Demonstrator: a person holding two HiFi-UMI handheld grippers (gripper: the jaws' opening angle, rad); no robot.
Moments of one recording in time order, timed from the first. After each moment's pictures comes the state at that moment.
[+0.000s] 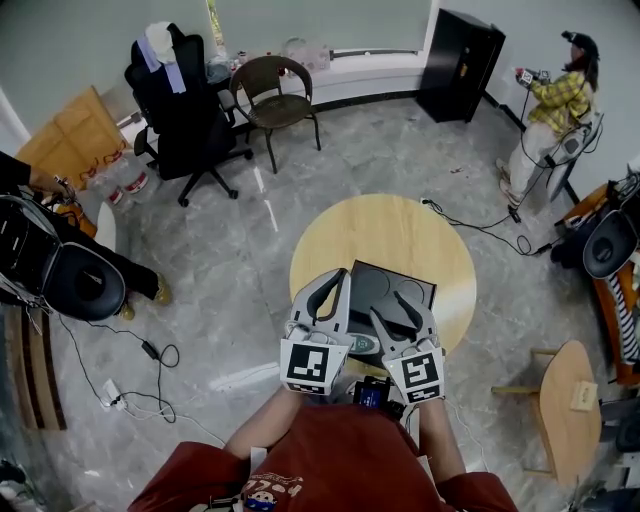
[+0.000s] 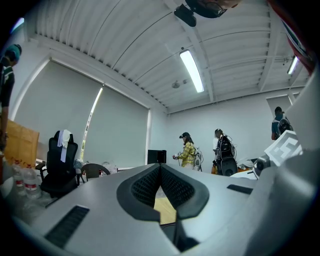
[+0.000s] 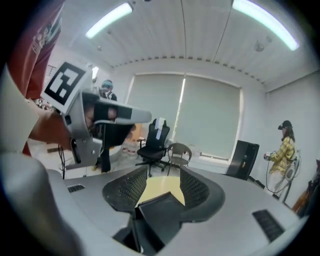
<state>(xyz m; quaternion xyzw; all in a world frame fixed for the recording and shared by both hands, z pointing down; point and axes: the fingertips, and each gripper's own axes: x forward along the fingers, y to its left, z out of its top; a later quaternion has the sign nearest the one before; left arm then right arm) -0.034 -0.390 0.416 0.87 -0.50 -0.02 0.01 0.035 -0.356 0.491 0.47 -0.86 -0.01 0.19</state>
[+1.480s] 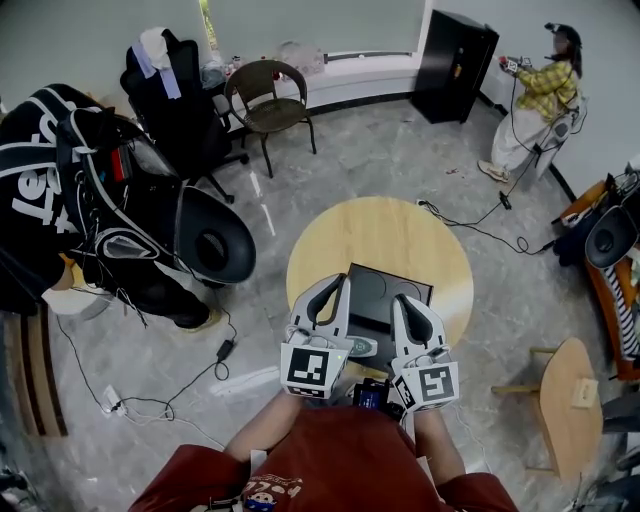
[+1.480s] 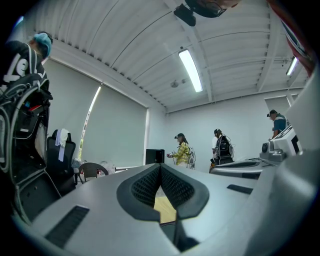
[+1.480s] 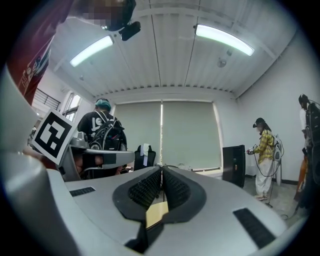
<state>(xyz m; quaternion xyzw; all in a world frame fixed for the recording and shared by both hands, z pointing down) -0.026 -0.387 0.420 0.87 -0.49 -0.01 0.01 0.064 -0.351 0.437 0.54 -0.84 -0.01 0.01</state>
